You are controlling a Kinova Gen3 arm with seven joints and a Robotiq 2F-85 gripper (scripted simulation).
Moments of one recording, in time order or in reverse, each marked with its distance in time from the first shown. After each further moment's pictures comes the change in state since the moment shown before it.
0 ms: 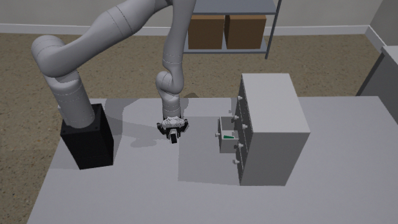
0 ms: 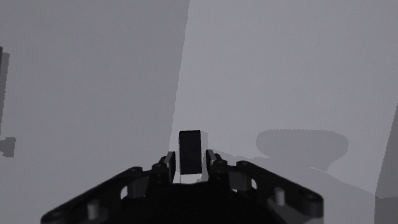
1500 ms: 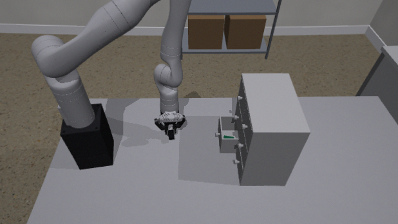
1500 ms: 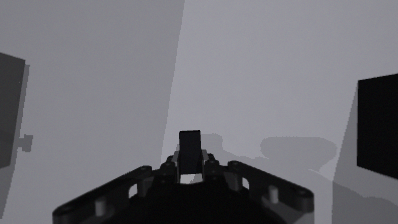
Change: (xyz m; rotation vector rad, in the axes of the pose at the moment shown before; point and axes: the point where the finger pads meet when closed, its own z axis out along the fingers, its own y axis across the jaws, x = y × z) arm 0.004 0.011 -0.034 -0.024 0.012 -0.007
